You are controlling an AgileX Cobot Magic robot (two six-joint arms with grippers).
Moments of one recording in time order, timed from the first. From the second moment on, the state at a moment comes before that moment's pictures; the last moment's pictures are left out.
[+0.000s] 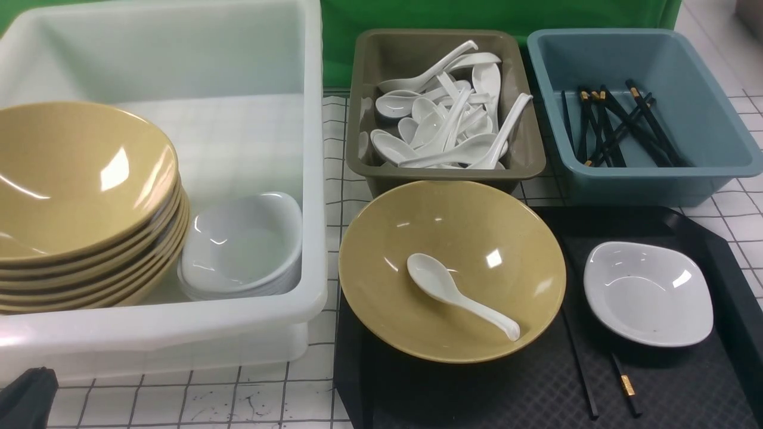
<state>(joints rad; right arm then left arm) 0.00 -0.01 0.03 -0.01 0.21 -0.03 0.00 -0.01 0.03 0.03 0.26 0.08</state>
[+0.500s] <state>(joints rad) 0.00 -0.01 0.03 0.05 -0.42 0.14 0.00 -0.01 0.03 0.03 -0.61 0.00</state>
